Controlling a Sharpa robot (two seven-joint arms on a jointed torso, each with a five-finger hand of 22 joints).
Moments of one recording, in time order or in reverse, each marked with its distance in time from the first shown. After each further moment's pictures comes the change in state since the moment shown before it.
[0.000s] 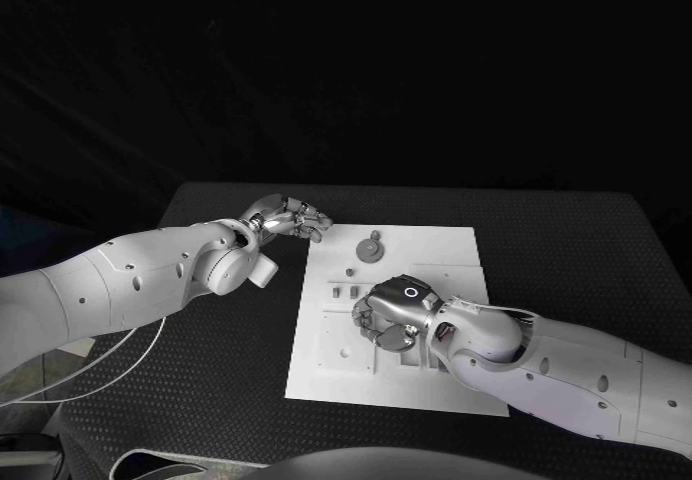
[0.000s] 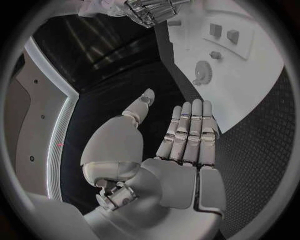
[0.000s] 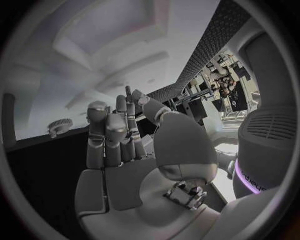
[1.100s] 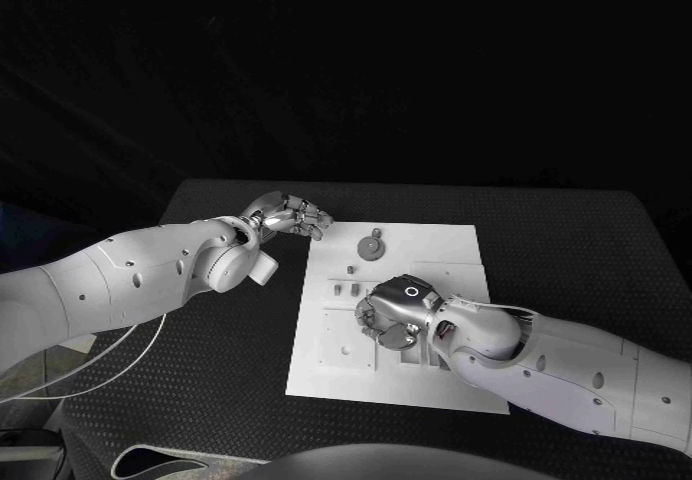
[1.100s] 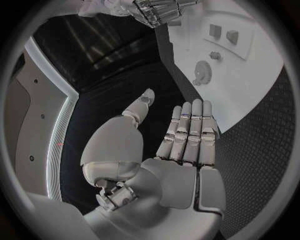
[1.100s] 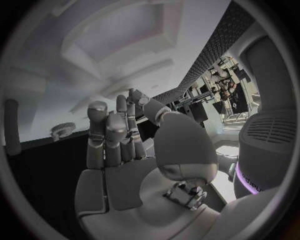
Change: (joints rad) left arm 0.000 -0.004 0.000 0.003 0.000 0.002 -0.002; left_hand 0.000 0.000 -0.003 0.003 0.000 0.000 0.000 0.000 0.000 0.000 0.000 0.000 -0.002 0.000 0.000 -0.004 0.004 0.000 0.000 0.000 0.000 -0.004; right arm 0.000 0.012 -0.010 -0.035 -0.010 0.013 0.005; right_hand -0.005 -0.005 0.000 0.000 0.000 -0.003 -0.001 0.001 0.005 0.000 0.000 -0.004 0.004 0.000 0.000 0.000 0.002 0.001 0.002 -0.002 0.000 0.000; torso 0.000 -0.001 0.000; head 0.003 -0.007
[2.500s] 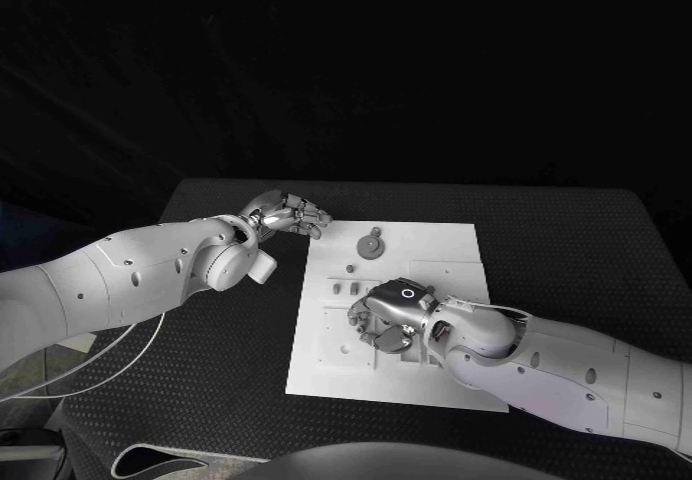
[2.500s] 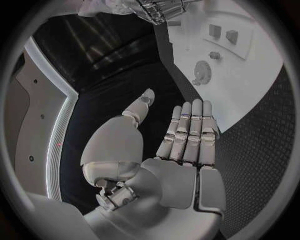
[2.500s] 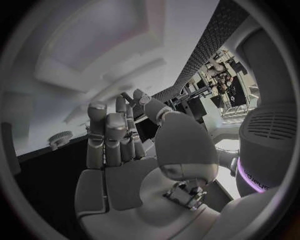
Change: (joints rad) left arm 0.001 -0.002 0.000 0.000 0.000 0.002 -0.004; left_hand 0.000 0.000 0.000 0.000 0.000 0.000 0.000 0.000 -0.001 0.000 0.000 0.000 -0.002 0.000 0.000 -0.004 0.005 0.000 0.000 0.000 0.000 -0.003; right arm -0.001 0.018 -0.015 -0.014 0.080 -0.003 0.030; right_hand -0.037 -0.055 -0.005 0.011 0.000 -0.108 0.041 -0.077 -0.032 -0.024 0.024 -0.096 -0.022 -0.021 0.029 -0.013 0.009 0.000 -0.012 -0.003 -0.018 0.000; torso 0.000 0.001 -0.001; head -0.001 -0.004
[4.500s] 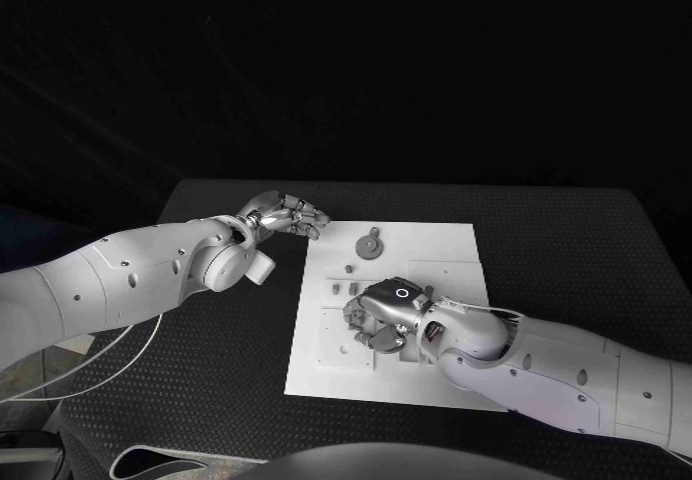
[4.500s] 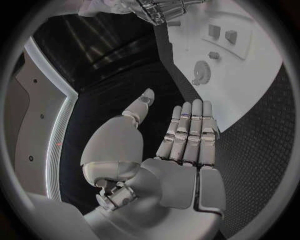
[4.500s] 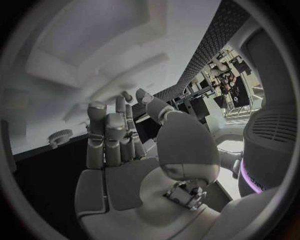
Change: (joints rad) left arm 0.001 -0.002 0.000 0.000 0.000 0.003 -0.004; left_hand 0.000 0.000 -0.005 0.000 0.000 0.000 0.000 0.000 -0.002 0.000 0.000 0.000 -0.004 0.000 0.000 -0.004 0.006 0.000 -0.004 0.004 0.000 -0.005; right arm -0.002 0.019 -0.001 0.004 -0.023 -0.010 -0.060; right_hand -0.020 -0.028 -0.002 0.033 0.000 -0.014 0.011 -0.005 -0.005 0.000 0.000 -0.015 0.003 0.004 0.014 0.000 0.007 -0.001 0.002 0.002 -0.005 0.000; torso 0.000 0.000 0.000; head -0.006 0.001
